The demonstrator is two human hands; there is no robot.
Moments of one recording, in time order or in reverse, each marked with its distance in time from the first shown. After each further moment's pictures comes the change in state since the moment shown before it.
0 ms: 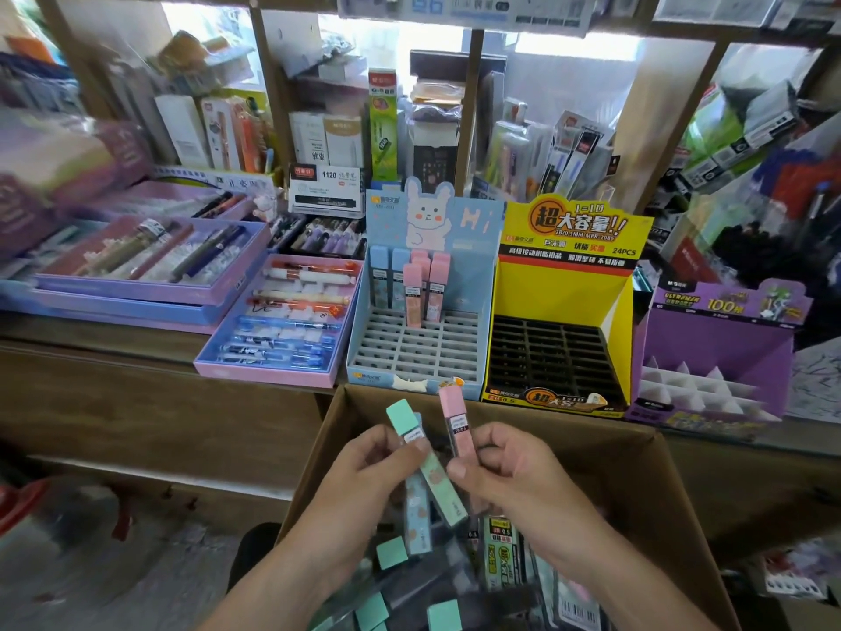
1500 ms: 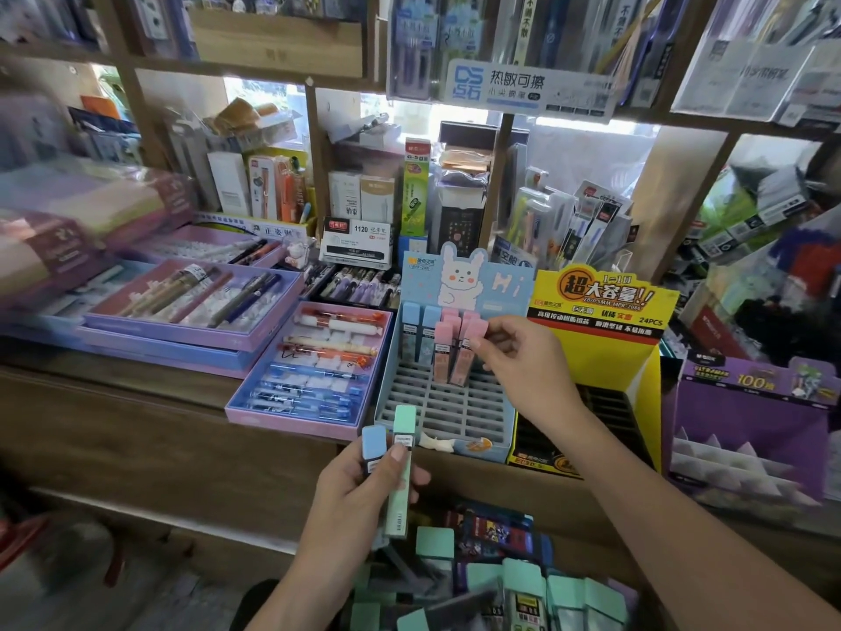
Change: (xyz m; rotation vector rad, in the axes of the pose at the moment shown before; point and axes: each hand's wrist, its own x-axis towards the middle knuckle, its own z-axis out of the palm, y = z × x) left_hand 0.017 0.024 -0.027 0.066 0.171 0.302; right_hand 0.127 -0.109 -0.010 -0.580 0.411 -0.554
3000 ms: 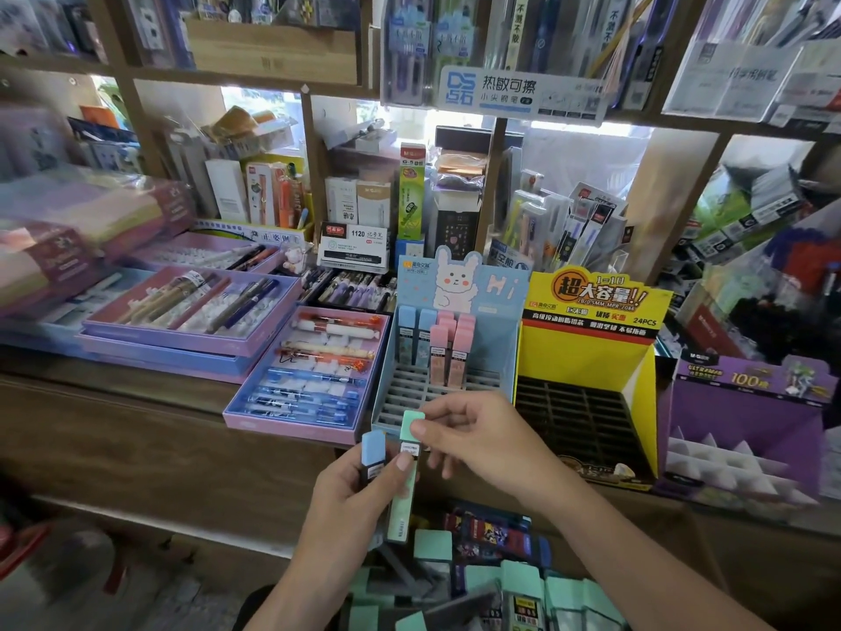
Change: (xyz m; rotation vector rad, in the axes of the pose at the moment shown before) left_hand 0.006 -0.013 -0.004 -0.021 -0.038 0.047; right_hand -0.065 -0.020 0.019 0.352 -0.465 0.259
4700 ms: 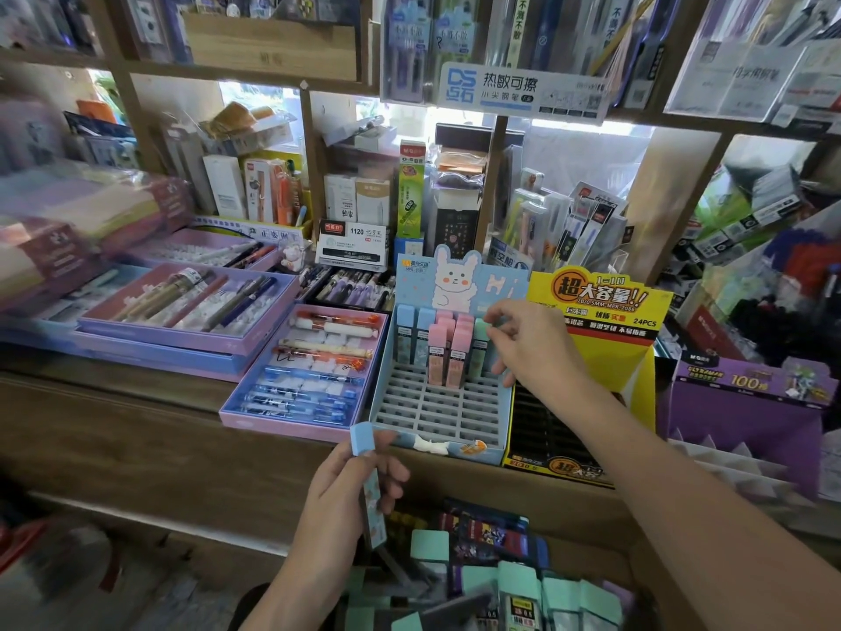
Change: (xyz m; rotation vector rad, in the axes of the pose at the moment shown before) left_hand 0.011 -0.011 -0.007 -0.232 0.002 -0.034; right_hand 0.064 -0.020 -0.075 -0.635 0.438 -0.112
